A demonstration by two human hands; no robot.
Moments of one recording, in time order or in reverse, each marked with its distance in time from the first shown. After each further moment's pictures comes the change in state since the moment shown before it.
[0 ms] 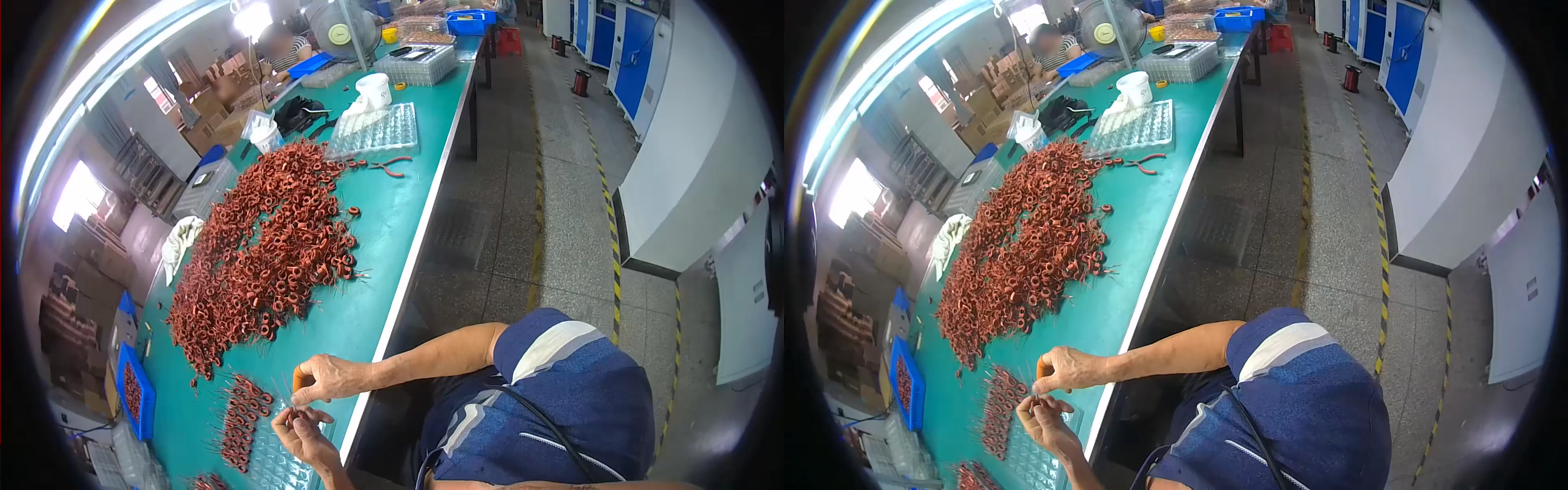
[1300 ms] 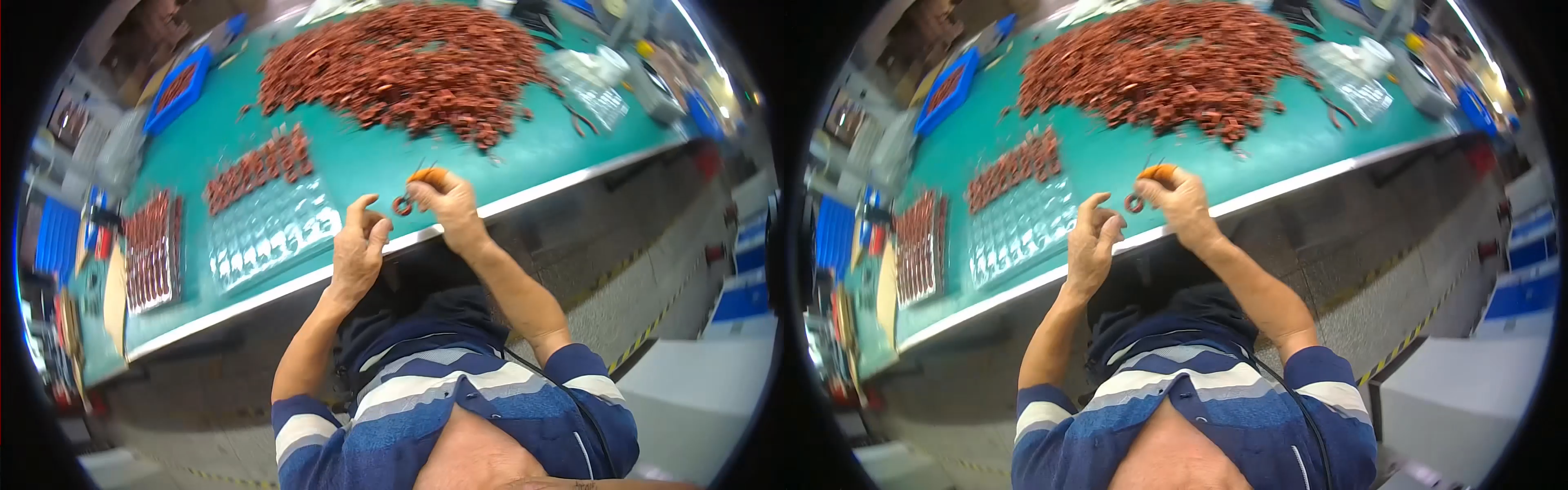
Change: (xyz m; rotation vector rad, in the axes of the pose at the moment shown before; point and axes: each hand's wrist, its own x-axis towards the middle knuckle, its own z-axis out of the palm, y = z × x) left_hand -0.028 -0.032 0.011 0.522 0.035 -0.088; right_hand -0.019 0.029 -0.032 0.107 0.164 -0.067
